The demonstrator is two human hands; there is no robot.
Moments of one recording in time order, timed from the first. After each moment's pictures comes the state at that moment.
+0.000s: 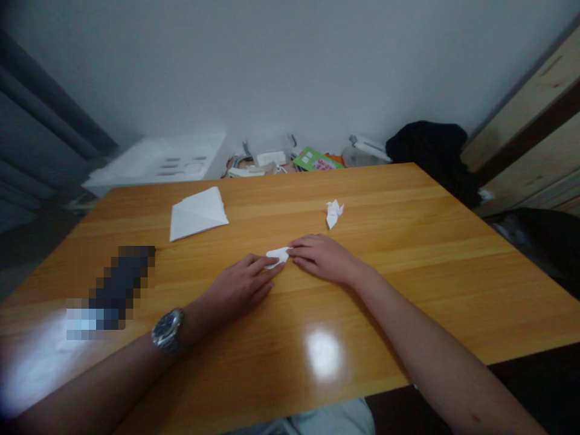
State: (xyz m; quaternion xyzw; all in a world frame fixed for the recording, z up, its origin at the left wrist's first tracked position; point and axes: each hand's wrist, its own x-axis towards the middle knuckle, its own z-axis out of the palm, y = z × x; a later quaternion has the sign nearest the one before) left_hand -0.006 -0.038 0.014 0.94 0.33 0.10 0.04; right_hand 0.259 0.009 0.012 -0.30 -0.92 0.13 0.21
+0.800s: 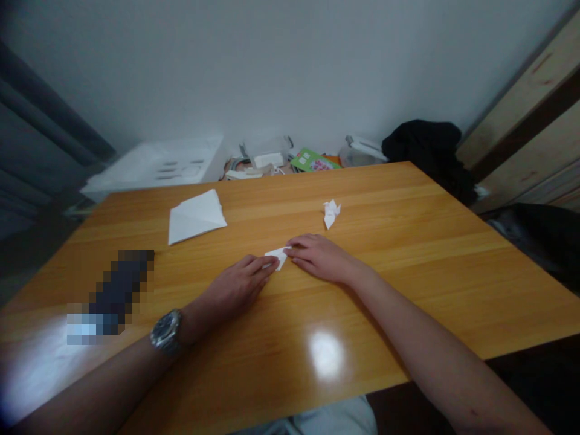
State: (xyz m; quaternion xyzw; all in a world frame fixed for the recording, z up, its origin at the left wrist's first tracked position) left_hand -0.010 -0.034 0.010 0.94 0.33 0.09 0.01; right_hand 0.258 0.012 0.006 -0.30 -0.92 0.13 0.20
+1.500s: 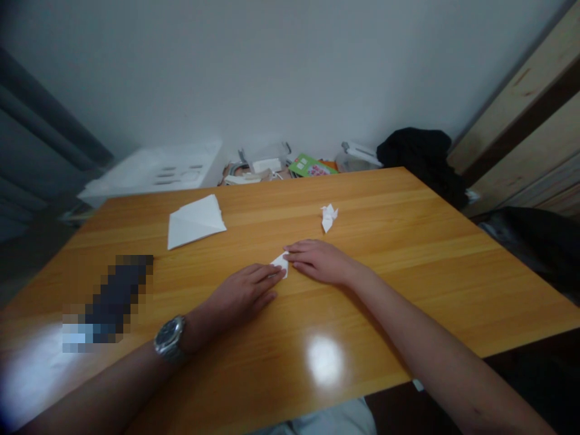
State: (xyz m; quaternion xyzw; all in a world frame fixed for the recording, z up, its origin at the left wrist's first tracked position) left_hand -0.004 -0.038 0.009 0.95 0.30 0.11 0.07; right_hand 0.262 0.012 0.009 -0.30 -0.93 0.16 0.16
